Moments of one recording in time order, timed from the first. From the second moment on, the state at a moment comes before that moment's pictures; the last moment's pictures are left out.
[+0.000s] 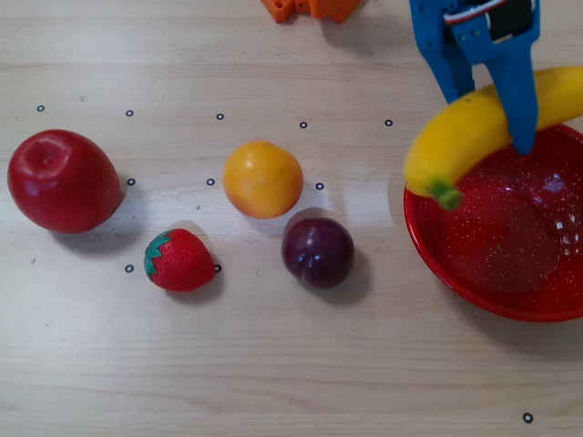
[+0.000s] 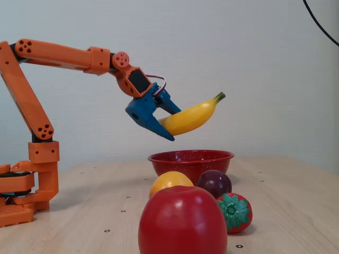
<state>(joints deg) 27.8 110.0 115.7 39.2 16.8</state>
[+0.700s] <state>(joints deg) 29.2 96.9 111.3 35.8 15.5</state>
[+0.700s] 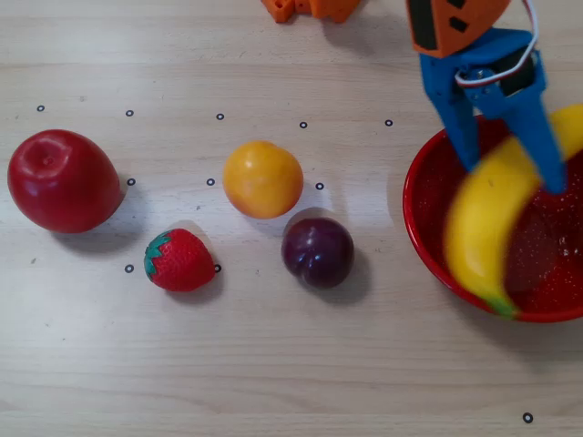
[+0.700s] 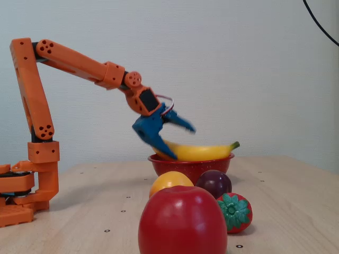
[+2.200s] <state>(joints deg) -1.5 171.7 172.7 38.7 7.2</state>
